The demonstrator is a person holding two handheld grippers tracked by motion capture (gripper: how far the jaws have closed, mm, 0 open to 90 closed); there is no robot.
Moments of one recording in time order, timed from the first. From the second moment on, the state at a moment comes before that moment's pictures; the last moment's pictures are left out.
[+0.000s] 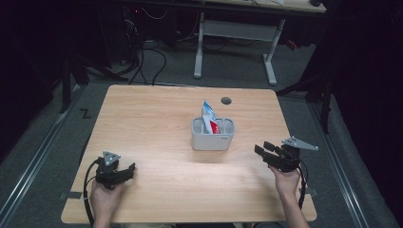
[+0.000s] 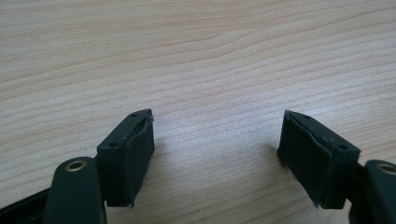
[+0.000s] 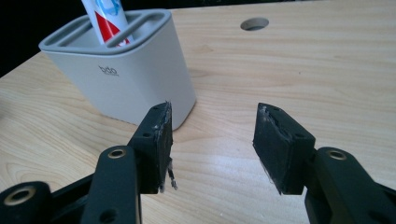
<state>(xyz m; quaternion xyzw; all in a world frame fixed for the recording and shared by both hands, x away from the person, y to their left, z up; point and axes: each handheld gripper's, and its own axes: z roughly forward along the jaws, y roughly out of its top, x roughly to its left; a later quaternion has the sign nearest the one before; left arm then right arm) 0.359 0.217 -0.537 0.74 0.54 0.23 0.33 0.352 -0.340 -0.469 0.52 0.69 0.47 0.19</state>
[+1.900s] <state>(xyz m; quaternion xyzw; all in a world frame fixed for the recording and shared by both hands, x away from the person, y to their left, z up) 0.359 0.217 -0.537 0.74 0.54 0.23 0.33 0.365 -0.317 -0.530 0.53 0.74 0.34 0.23</state>
